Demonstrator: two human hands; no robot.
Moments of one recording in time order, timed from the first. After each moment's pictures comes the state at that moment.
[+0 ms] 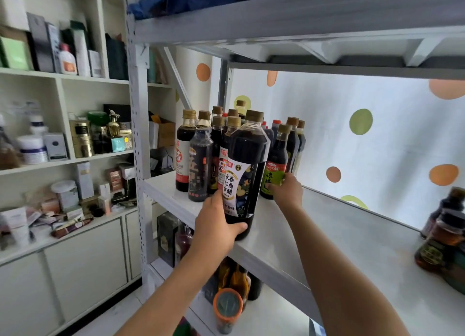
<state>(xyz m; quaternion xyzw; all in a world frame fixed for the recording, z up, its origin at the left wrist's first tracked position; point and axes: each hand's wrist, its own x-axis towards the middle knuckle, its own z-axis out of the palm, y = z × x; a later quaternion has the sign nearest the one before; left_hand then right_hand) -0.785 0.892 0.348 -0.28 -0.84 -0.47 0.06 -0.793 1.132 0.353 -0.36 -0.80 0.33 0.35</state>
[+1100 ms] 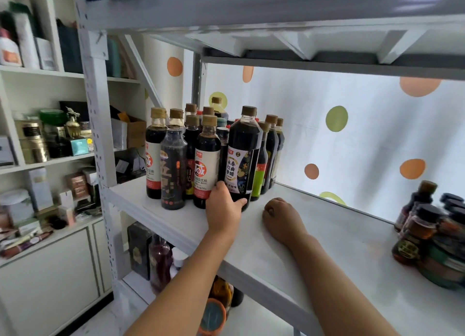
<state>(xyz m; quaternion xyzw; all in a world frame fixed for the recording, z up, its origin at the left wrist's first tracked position) -0.827 1.006 0.338 -0.26 -0.81 -0.51 0.13 -0.733 1.138 0.322 -0.27 -0.92 0.13 0.23</state>
